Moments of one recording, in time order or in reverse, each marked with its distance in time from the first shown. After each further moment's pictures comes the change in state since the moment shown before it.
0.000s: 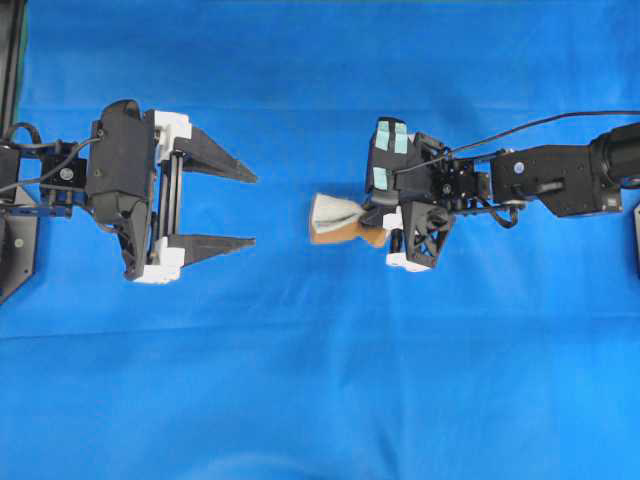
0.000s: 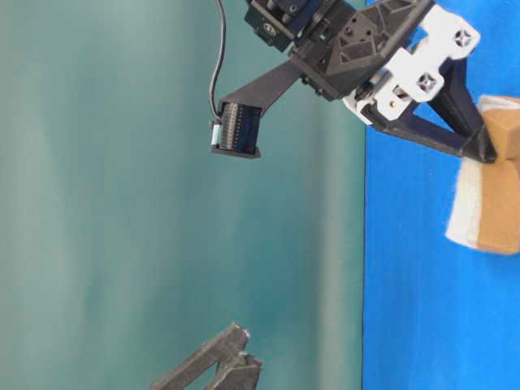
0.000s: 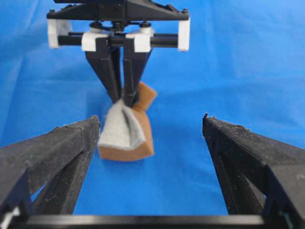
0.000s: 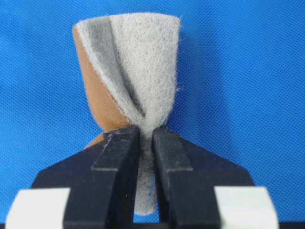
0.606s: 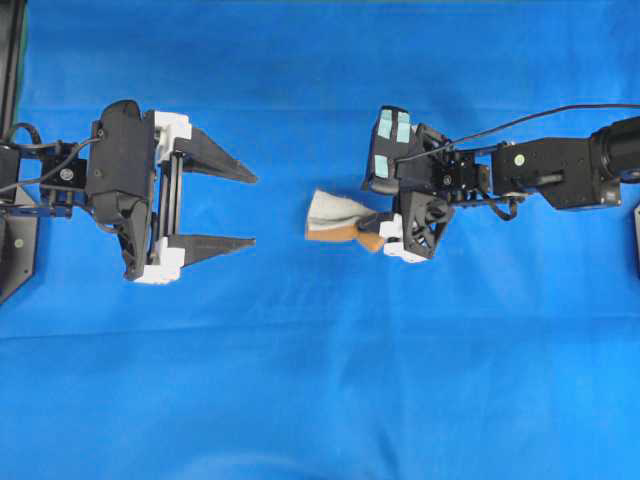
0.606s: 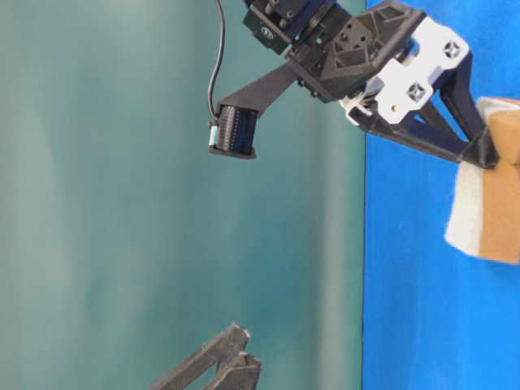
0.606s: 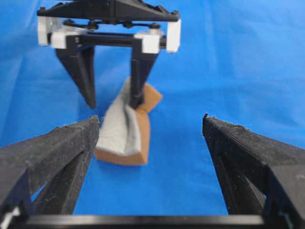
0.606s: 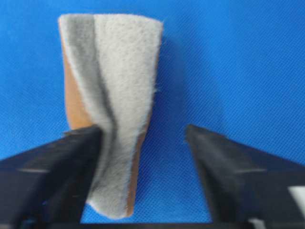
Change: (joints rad) left arm 0.000 -0.002 0.000 0.000 0.002 0.000; right arm -0.017 0.000 0.000 0.003 -0.015 0.008
